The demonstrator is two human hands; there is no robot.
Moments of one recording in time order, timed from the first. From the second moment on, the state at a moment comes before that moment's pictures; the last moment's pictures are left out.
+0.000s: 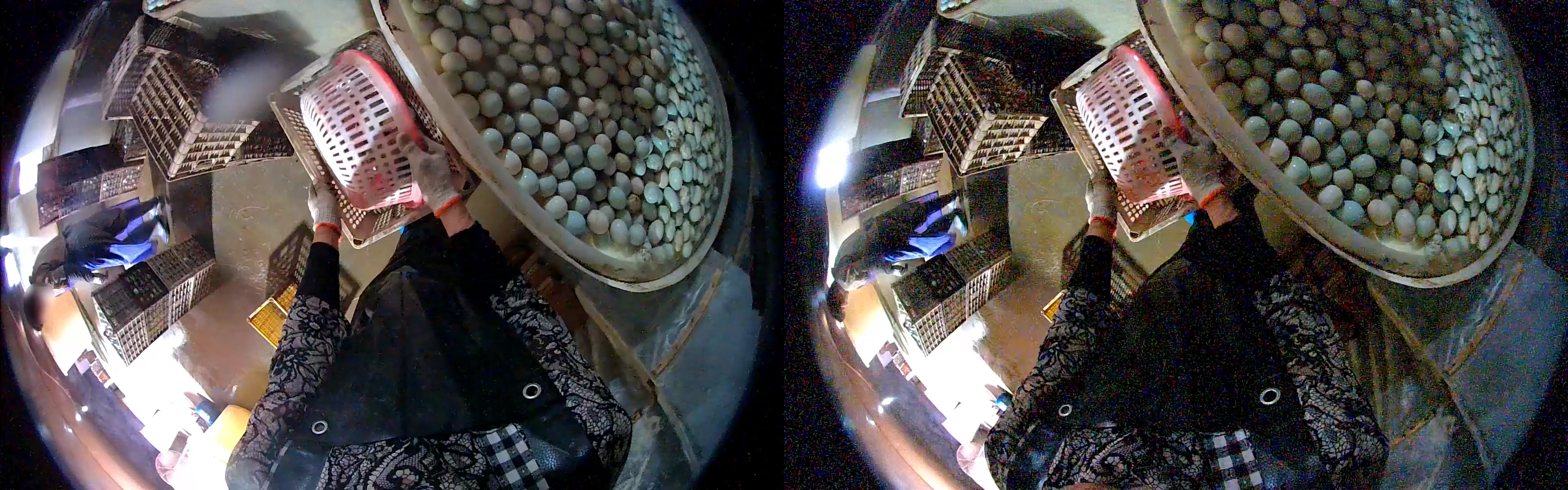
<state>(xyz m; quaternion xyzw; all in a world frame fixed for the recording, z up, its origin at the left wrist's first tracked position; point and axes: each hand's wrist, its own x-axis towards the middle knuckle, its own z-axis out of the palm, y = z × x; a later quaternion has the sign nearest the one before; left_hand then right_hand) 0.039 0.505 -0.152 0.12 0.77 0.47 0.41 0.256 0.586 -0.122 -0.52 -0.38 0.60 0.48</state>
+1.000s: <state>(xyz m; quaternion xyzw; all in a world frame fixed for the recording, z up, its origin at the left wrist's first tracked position) 0.042 0.475 0.137 0.11 0.27 0.79 0.54 0.293 0.514 0.219 -0.33 -0.72 0.49 0.37</state>
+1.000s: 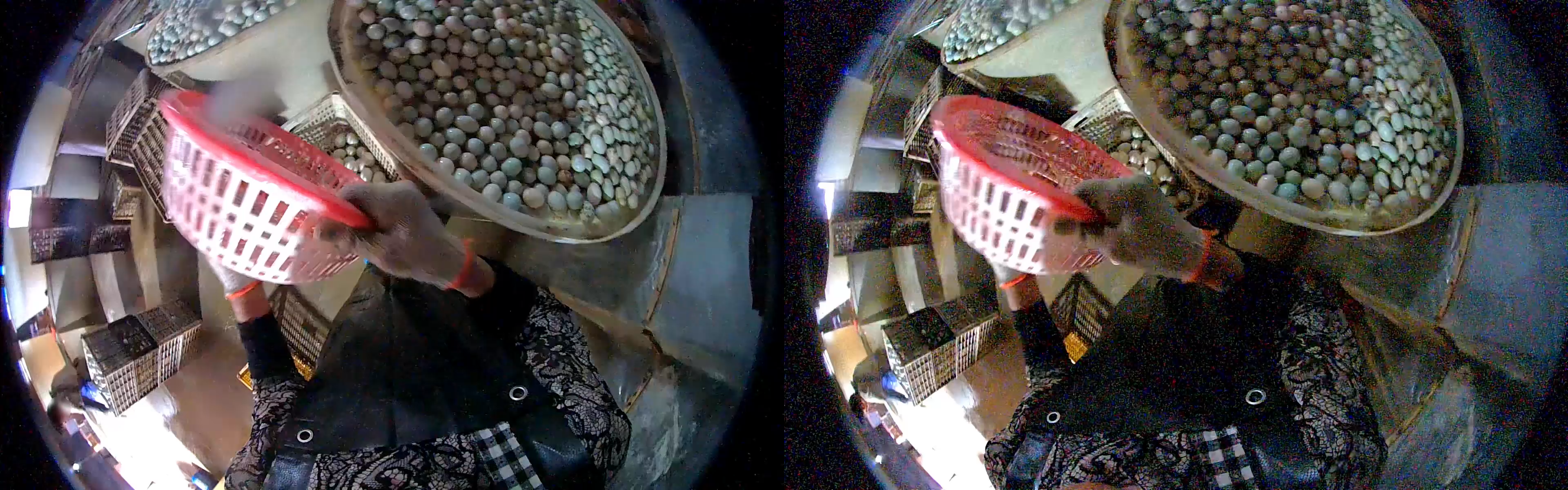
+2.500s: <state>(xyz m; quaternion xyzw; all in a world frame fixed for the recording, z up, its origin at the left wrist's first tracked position) 0.241 0.627 0.142 0.54 0.67 0.44 0.28 0.505 0.543 0.156 -0.44 -0.73 0.33 0.41</state>
